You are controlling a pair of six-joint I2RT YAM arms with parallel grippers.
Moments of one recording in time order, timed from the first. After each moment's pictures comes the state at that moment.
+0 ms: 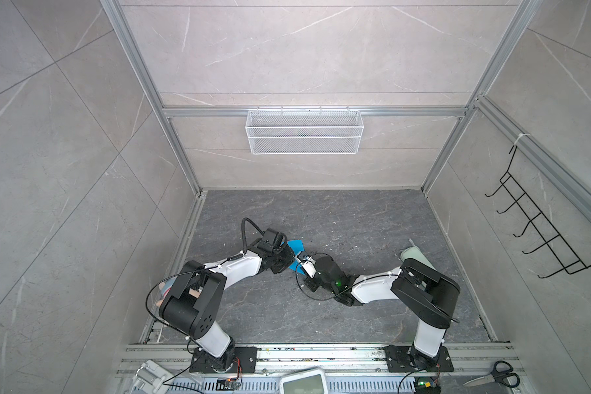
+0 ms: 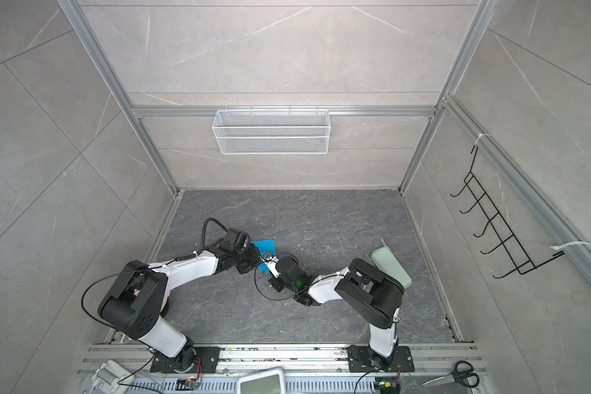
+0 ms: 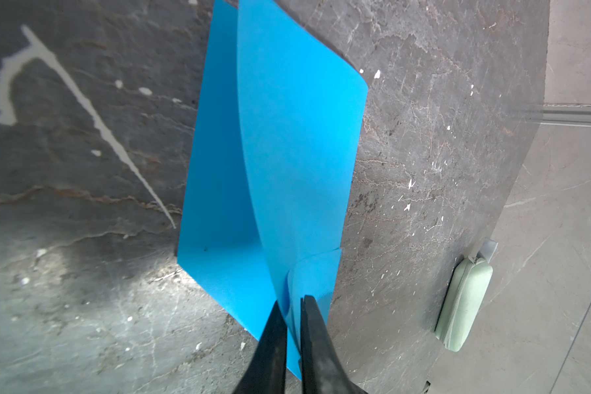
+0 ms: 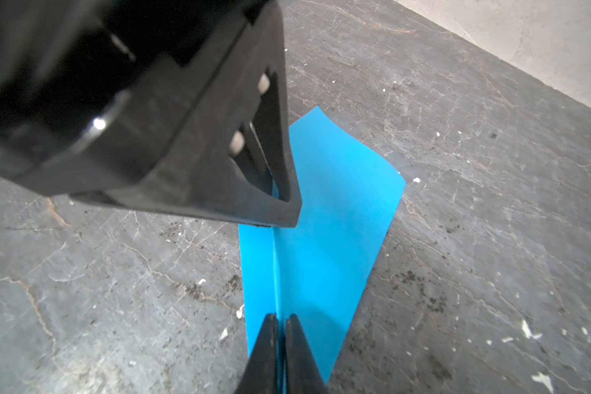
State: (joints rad) left arm -0.50 1.61 0.85 -0.19 0.25 -1.08; right arm 0.93 1.85 0.77 0.53 0.13 -0.07
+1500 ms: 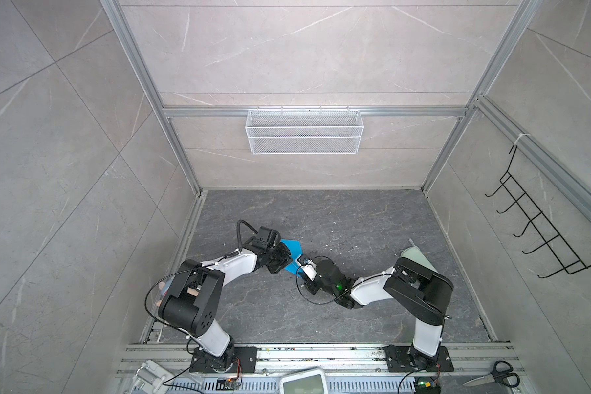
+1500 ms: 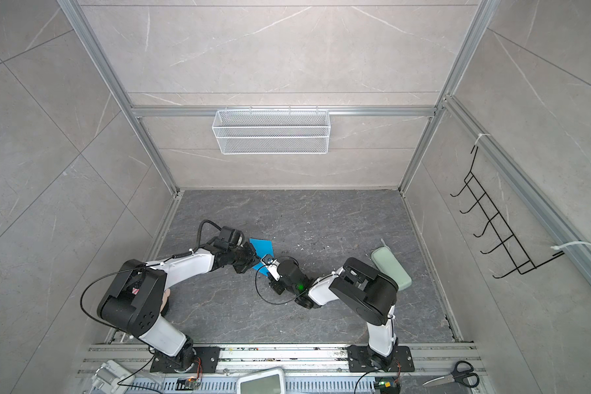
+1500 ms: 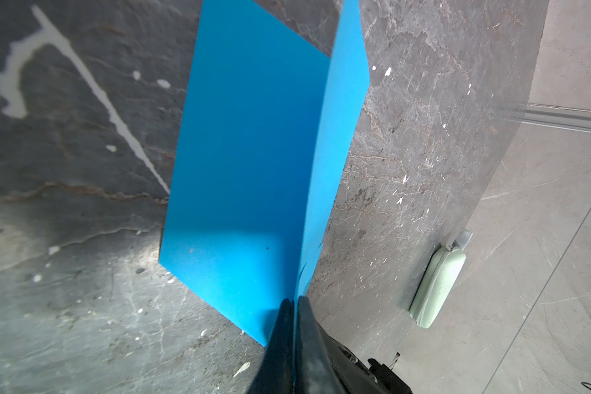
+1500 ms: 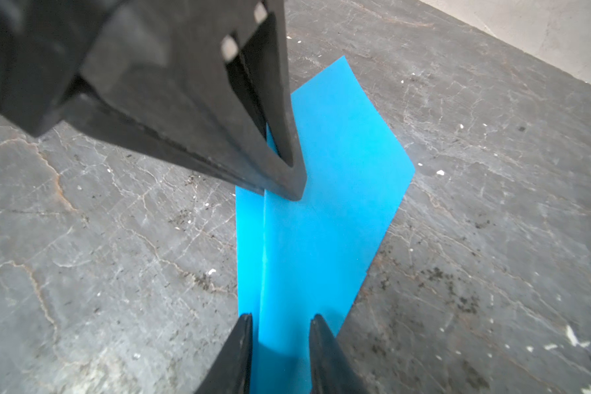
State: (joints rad) left arm -0.43 1.61 0.85 -0.20 0.38 -1.08; right arm 0.93 1.89 0.74 0.63 0.10 -0.07
